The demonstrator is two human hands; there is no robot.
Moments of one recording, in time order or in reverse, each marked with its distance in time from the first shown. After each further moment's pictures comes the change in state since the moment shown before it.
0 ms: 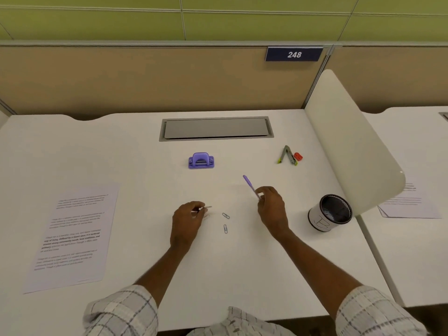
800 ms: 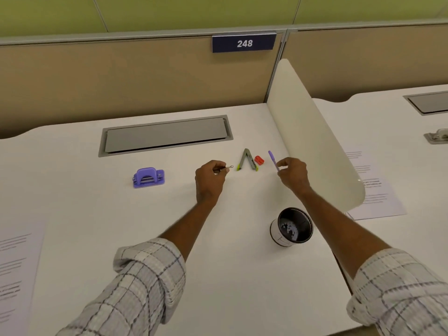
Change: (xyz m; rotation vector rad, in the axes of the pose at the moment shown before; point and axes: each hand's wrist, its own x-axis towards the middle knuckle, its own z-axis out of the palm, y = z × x) left_hand 0.117 0.168 0.193 -0.149 -0.073 0.037; right_hand 0.170 0.132 -0.127 -0.021 0.017 0.398
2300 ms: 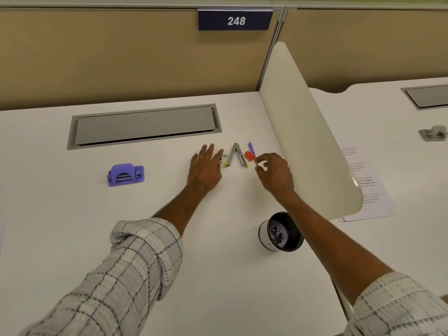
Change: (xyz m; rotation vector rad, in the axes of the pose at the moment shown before) left_hand 0.060 -0.034 0.046 0.866 -0.412 0.263; right_hand -0.011 -0.019 0.013 -0.096 -0.040 -0.172
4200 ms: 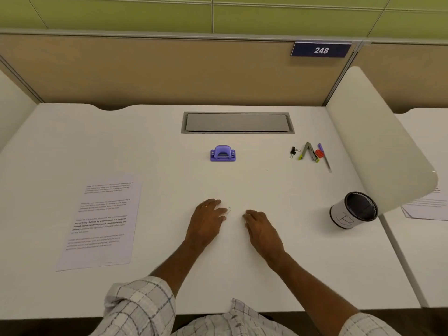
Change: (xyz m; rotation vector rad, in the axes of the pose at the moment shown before) left_hand -0.321 -0.188 -0.007 -0.111 0.155 -0.028; right_hand -0.278 -0.098 0.177 -0.281 -0.208 -0.561
